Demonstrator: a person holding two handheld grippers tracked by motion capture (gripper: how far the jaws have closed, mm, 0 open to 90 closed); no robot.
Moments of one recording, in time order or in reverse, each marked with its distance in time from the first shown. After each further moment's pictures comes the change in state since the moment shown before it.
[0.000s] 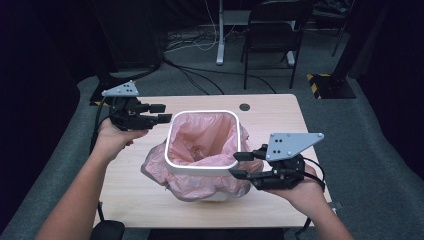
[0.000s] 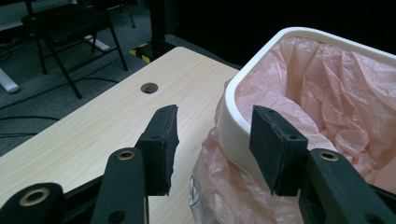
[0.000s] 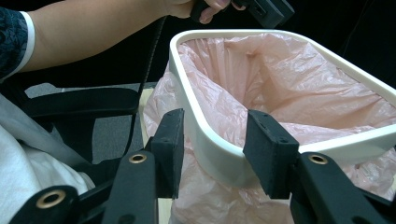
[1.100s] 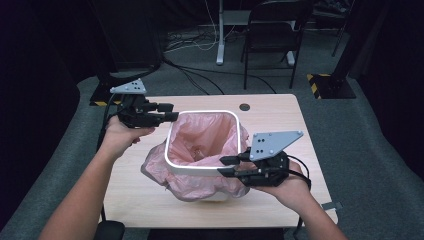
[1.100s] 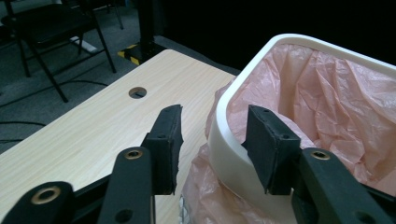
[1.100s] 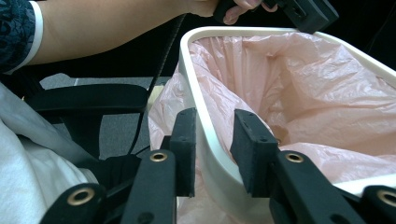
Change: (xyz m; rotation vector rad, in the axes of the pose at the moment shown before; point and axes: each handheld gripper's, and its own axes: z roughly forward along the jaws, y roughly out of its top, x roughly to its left) left arm -0.001 0.007 0.016 0.001 -0.052 0.012; right arm -0.003 0.004 0.027 0.020 0.066 -0.032
